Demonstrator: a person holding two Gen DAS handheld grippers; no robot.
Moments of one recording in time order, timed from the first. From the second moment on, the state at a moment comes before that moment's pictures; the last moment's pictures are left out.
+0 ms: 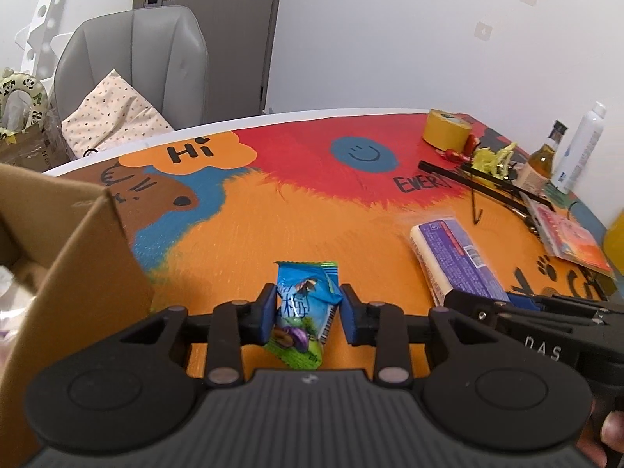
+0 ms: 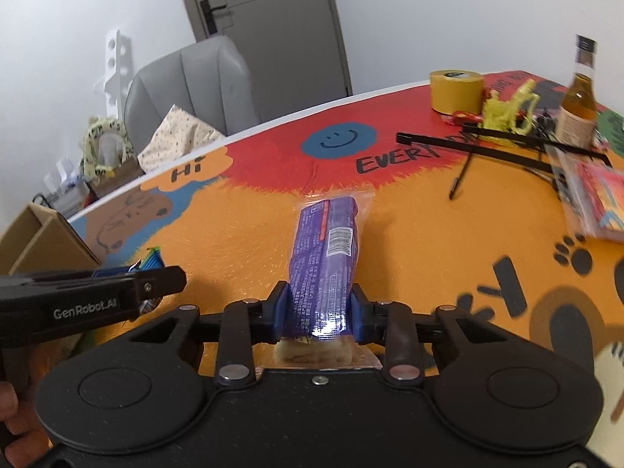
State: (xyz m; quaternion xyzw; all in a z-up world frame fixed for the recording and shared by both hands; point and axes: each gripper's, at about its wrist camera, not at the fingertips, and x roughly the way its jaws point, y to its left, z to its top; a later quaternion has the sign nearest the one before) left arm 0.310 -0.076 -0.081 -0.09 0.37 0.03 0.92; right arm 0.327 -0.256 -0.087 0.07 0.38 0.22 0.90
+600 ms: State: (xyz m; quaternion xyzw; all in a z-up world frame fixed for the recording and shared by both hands) left arm 0.242 -0.066 -0.032 -0.09 0.33 0.00 0.94; right arm 0.272 -0.254 -0.046 0.08 0.34 0.22 0.91
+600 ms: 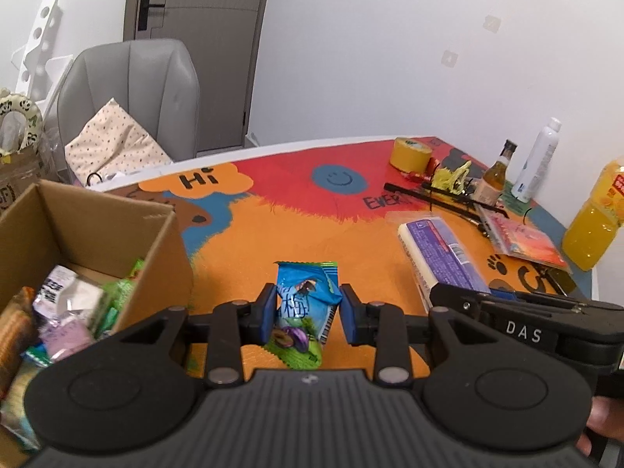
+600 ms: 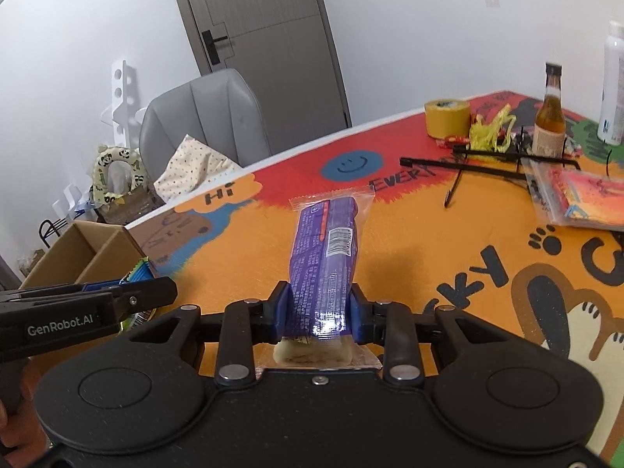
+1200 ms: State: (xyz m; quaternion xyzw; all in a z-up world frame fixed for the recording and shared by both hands) left arm 0.202 -0.019 0.011 -0.10 0.30 0.01 0.95; right arm 0.250 -0.219 -0.010 0.08 0.30 0.25 0.92
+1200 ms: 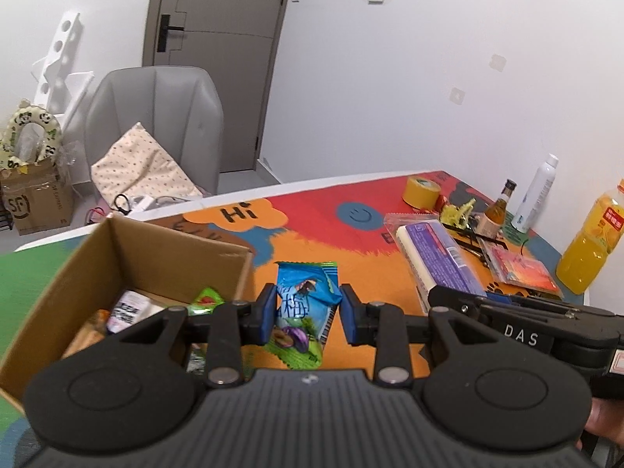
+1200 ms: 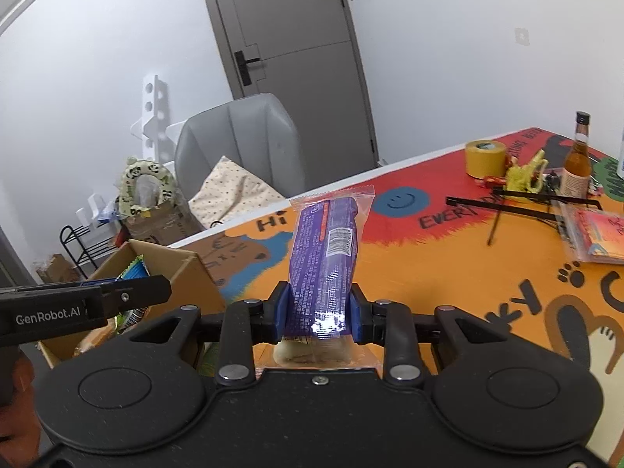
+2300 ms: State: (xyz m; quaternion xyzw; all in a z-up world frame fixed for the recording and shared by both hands) left arm 0.171 0.098 0.001 -0.15 0.32 0.08 0.93; right arm 0.234 -0.105 0.011 0.04 0.30 0.33 0.90
